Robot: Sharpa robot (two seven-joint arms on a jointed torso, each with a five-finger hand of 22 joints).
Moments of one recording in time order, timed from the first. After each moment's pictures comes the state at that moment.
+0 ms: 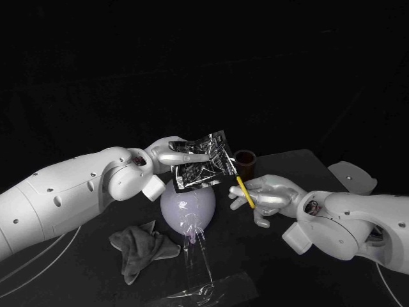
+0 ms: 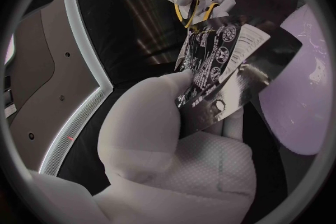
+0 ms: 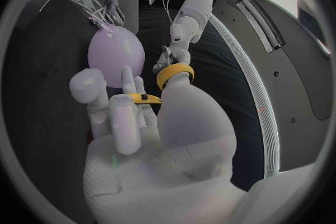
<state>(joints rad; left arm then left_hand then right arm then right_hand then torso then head) 1.28 -0.51 0.00 1.21 -0.35 0.17 0.06 1.39 -0.02 0.59 0.07 0.04 0.93 0.14 0.38 0.39 1.38 0.06 0.11 0.11 1.31 0.02 0.37 0.44 0.16 1.04 0.13 0.60 0.28 1.23 -1.16 -0.19 1.93 -0.35 -0.38 0.03 1.26 0.03 -0.39 0.29 0.05 0.69 0.19 0.24 0.77 1.03 0.14 0.13 0.29 1.47 0.05 1.49 1.29 0.11 1.26 0.14 0.97 1.20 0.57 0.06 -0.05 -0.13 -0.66</state>
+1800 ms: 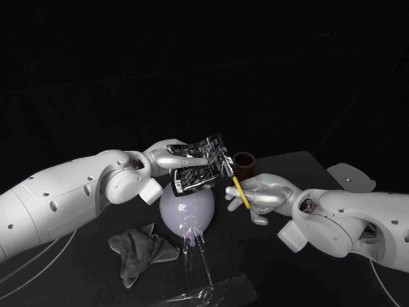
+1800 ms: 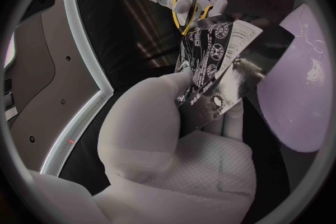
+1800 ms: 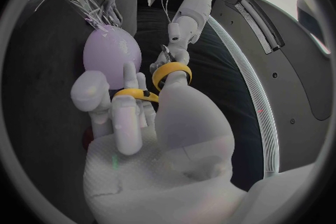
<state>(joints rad) 1.28 -0.53 0.00 1.22 -0.38 0.18 0.07 1.39 -0.03 0.59 0.07 0.04 0.93 0.14 0.38 0.39 1.38 0.06 0.11 0.11 1.31 0.02 0.38 0.44 0.16 1.04 0.13 0.60 0.28 1.25 -1.13 -0.19 1.91 -0.35 -0.38 0.03 1.31 0.07 -0.42 0.28 0.05 0.78 0.18 0.28 0.78 1.11 0.10 0.18 0.29 1.47 0.02 1.50 1.31 0.11 1.29 0.11 1.03 1.23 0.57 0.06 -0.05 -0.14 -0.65</state>
